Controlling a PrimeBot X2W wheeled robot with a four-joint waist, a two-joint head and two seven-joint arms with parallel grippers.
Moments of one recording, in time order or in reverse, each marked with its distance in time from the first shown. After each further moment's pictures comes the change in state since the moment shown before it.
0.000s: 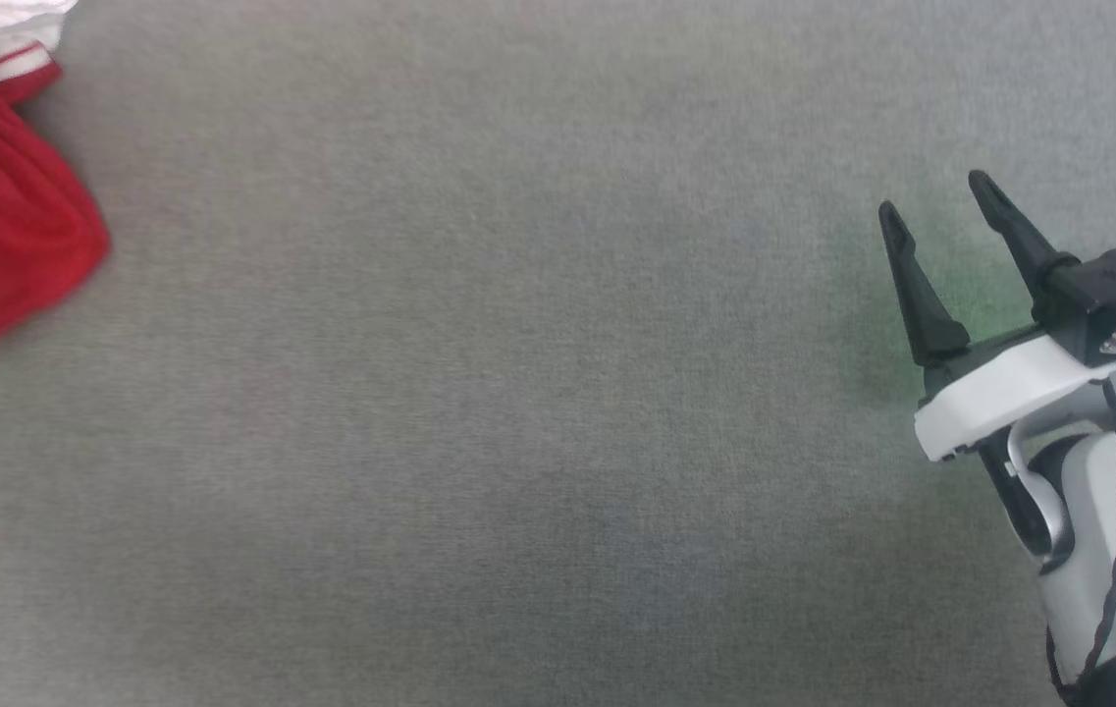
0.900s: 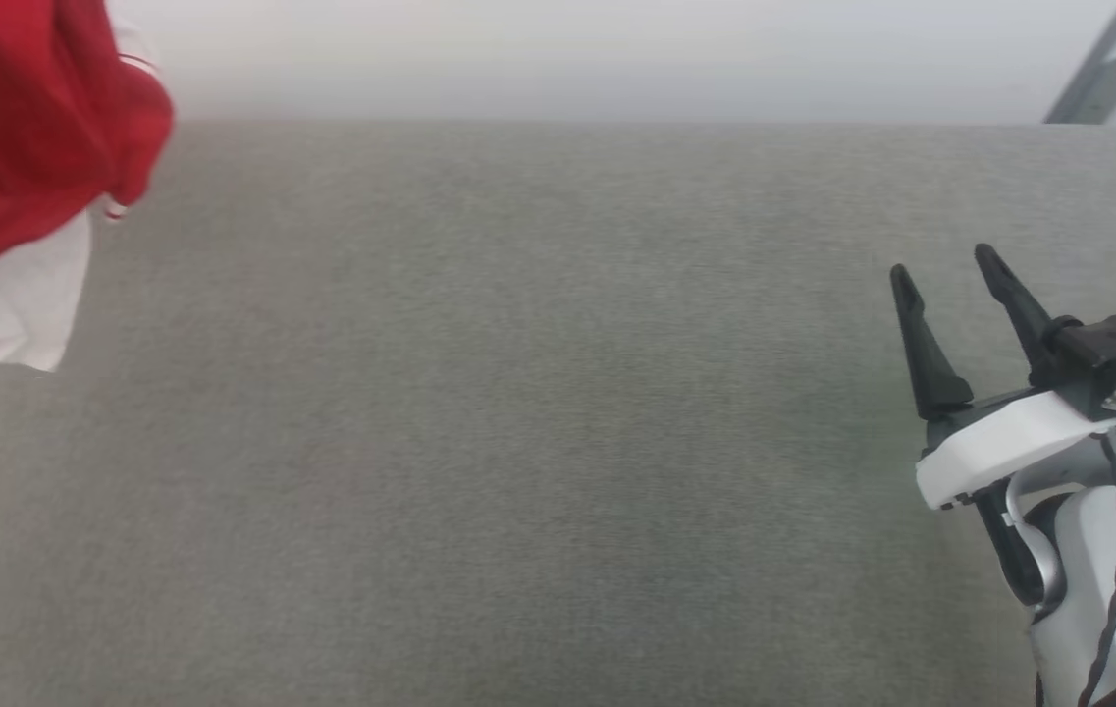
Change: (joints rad) left arm 0.137 0.141 -0.175 -0.893 -0.086 0.115 0.380; right arm 0.087 0.040 -0.057 0.064 0.027 0.000 -0.049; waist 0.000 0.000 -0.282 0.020
